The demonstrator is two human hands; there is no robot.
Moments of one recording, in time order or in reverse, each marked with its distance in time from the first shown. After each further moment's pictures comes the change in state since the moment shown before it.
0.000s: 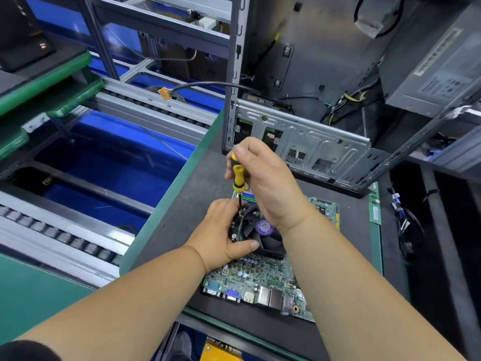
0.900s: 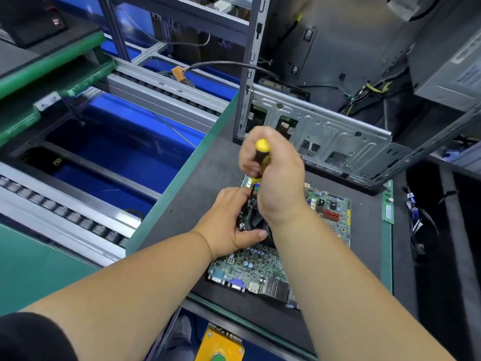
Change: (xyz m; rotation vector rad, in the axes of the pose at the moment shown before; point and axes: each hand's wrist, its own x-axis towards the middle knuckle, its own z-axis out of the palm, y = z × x) left_hand 0.001 -0.003 0.000 0.011 -0.022 -0.029; right_hand 0.001 0.009 0.018 0.051 0.083 -0.153
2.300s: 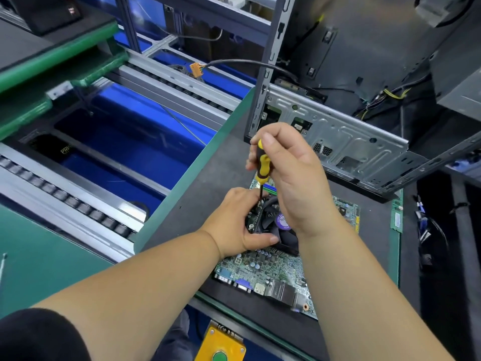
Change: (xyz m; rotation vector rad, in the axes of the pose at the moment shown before) left_hand -0.001 0.003 -0.002 -0.027 0.011 0.001; right_hand -0.005 -0.005 -0.008 -0.038 -0.108 0.032
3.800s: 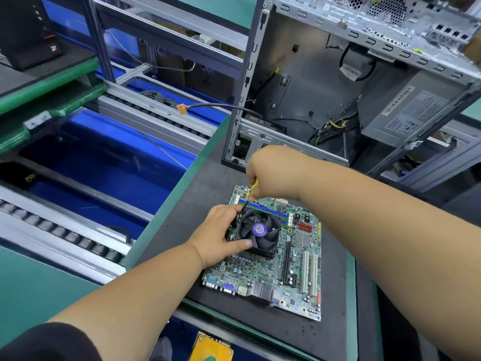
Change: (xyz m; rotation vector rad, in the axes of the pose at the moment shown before) left_hand -0.005 -0.002 -0.004 -0.014 -0.070 0.005; right_hand 0.038 -0.086 -0.007 -1.891 -0.652 0.155
